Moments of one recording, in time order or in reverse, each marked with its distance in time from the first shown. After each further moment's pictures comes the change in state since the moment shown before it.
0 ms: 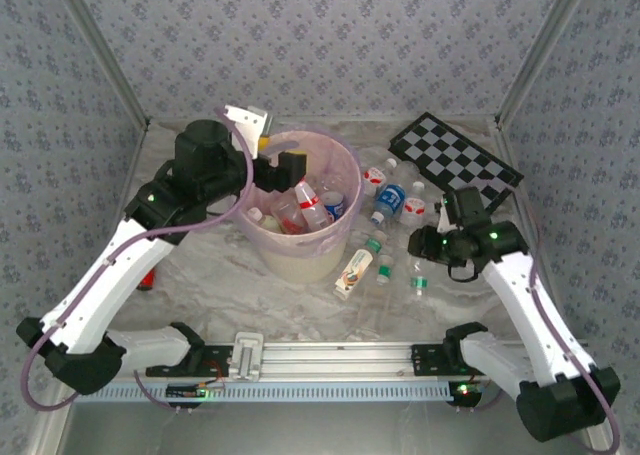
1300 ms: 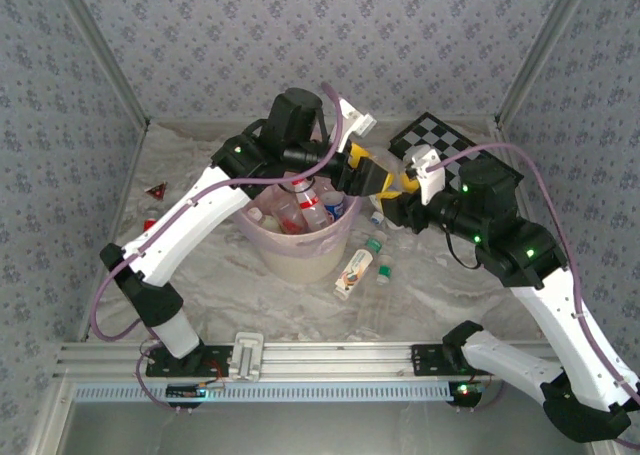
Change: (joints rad) left arm -0.164 0.450 0.426 -0.119 0.488 -0.053; right arm 0.312 -0.005 0.314 0.297 -0.010 -0.458
